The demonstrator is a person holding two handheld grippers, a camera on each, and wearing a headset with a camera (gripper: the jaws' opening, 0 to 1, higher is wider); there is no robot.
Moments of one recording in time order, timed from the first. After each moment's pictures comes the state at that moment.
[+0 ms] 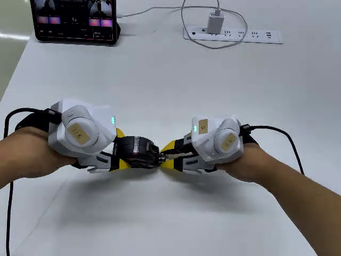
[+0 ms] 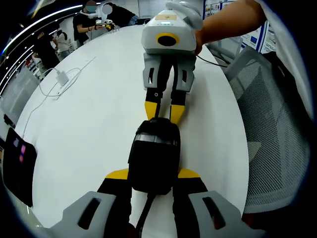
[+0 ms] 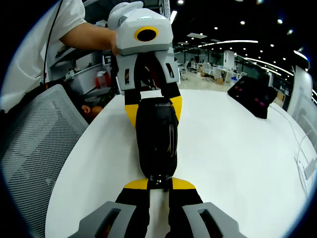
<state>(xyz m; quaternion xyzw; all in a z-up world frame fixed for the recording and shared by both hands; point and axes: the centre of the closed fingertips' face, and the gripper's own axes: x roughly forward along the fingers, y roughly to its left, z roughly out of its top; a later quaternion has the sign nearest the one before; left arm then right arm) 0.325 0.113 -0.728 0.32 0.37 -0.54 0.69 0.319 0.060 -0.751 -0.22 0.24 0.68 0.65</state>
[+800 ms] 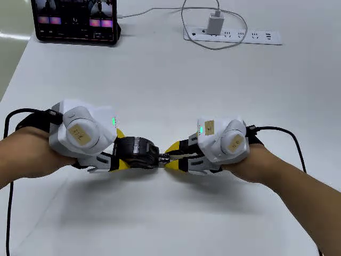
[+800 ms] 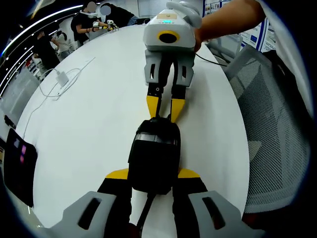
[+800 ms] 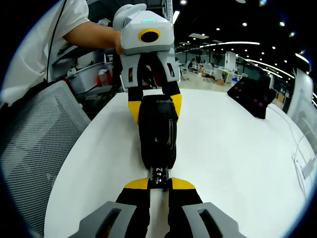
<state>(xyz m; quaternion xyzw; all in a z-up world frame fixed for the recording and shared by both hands) 0.324 0.112 -0.728 0.33 0.36 -0.53 0.69 0.317 0.046 -0.752 -0.23 0.24 0.68 0.65</state>
